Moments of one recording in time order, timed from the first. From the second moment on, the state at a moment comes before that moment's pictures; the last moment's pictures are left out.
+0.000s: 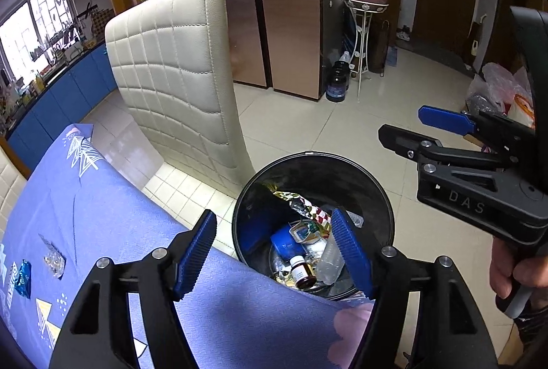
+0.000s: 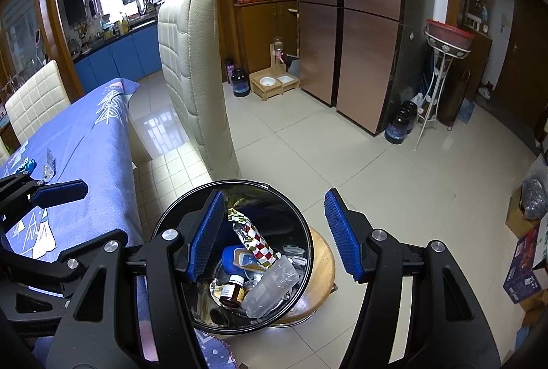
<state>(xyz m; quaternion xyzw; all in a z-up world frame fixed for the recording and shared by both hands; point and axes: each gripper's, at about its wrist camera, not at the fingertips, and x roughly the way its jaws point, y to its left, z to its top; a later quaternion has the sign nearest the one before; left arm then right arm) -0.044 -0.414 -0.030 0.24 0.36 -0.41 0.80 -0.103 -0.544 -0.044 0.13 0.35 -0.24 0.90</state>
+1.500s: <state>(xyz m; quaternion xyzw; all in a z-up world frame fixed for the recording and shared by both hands) 0.095 -0.168 -0.046 0.14 0.38 -0.21 0.89 0.068 -0.313 -0.042 -0.01 0.40 -0.03 0.92</state>
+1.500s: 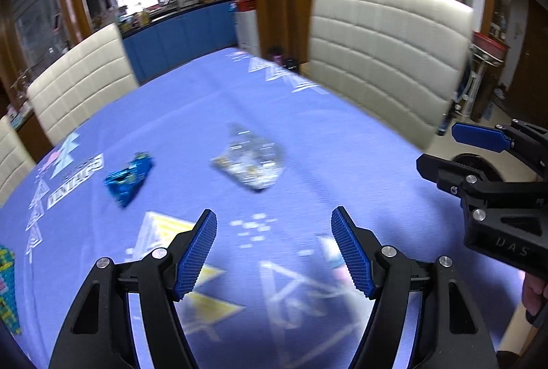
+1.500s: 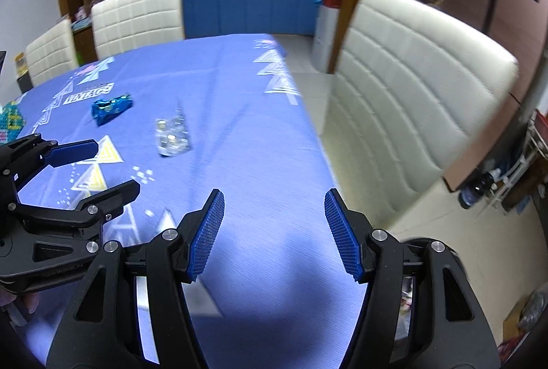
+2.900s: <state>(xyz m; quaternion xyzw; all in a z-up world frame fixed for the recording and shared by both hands) 0.239 -0.052 -0.096 0.11 0.43 -0.19 0.88 0.194 -0.212 -0.102 -0.05 0.44 0.04 0.89</state>
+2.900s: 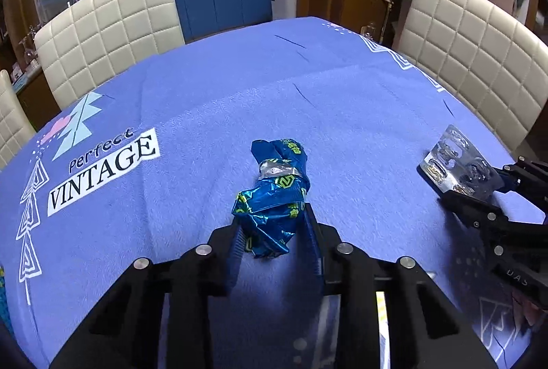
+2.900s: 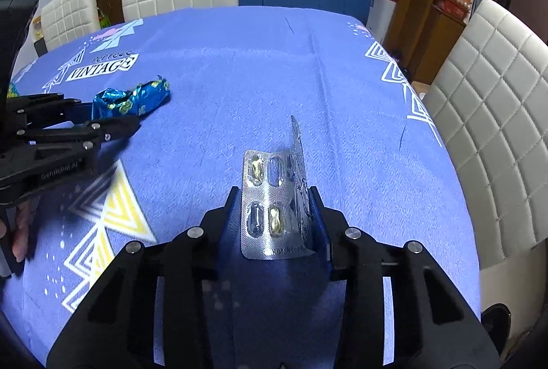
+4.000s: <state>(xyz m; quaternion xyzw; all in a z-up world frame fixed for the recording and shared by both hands) 0.067 -0.184 -0.045 0.21 0.39 -0.28 0.85 0.036 -0.308 -0.056 -0.02 0.41 -0.02 0.91</state>
